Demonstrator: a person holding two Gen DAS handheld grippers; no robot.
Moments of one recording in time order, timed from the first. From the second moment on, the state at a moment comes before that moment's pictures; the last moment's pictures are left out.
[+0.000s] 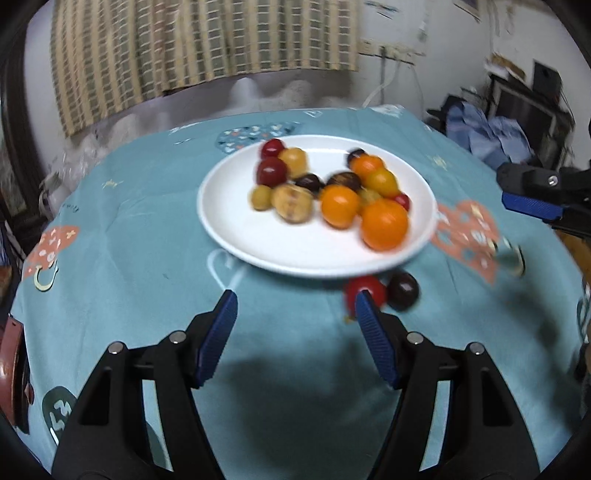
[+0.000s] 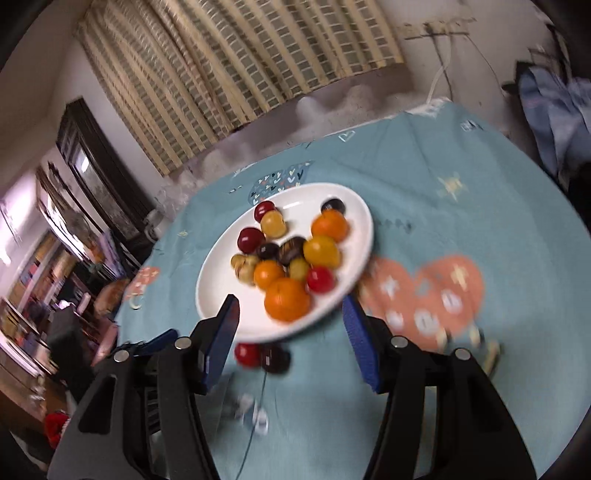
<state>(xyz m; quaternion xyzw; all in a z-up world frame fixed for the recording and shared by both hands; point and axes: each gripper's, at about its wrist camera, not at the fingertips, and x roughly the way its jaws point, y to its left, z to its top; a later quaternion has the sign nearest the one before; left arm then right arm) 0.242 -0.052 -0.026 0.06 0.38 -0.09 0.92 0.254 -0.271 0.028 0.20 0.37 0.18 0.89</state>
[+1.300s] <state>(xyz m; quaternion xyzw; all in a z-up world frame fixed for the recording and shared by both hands) 0.257 -0.072 -0.049 0.08 0.40 -0.09 0.91 0.246 -0.262 0.020 0.18 0.39 0.19 0.88</state>
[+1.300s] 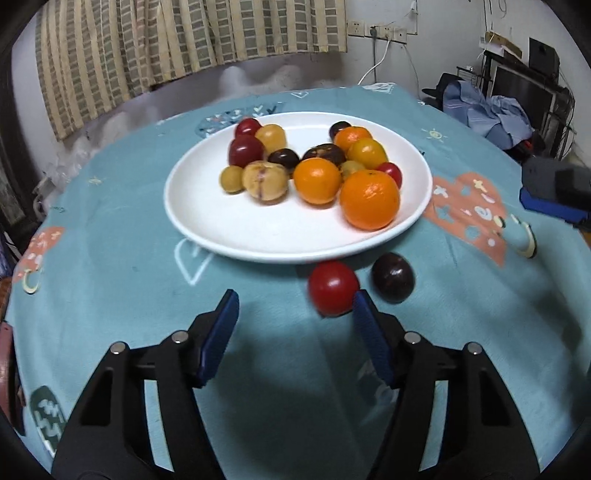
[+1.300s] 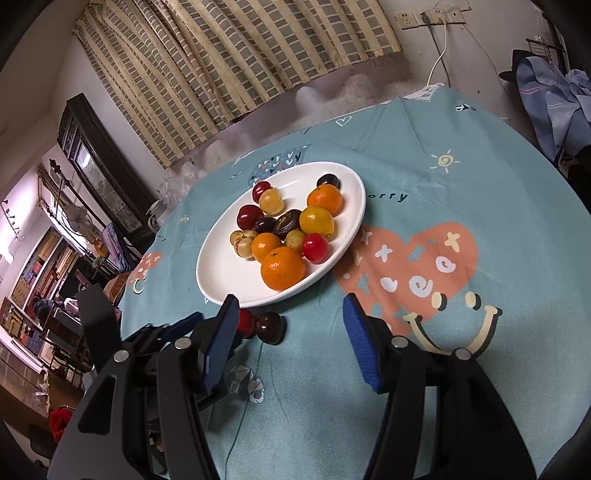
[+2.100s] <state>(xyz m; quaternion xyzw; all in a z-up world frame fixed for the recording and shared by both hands) 0.243 -0.066 -0.046 0.09 0.39 -0.08 0.91 0.244 -0.257 0.020 0.17 0.39 0.19 0.88</state>
